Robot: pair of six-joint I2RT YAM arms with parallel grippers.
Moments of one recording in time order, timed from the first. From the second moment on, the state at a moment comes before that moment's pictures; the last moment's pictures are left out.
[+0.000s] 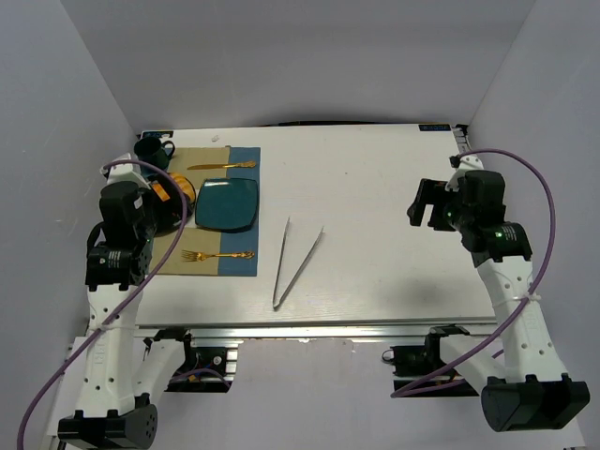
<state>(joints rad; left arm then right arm) 0.02 0.84 1.12 -0.72 -0.07 -0.39 0.09 0.96 1.08 -0.74 -0.09 0.15</state>
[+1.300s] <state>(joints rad) -0.87 1.57 1.37 -0.79 -0.42 -0.43 0.10 0.90 1.29 -0.83 -0.24 0.23</state>
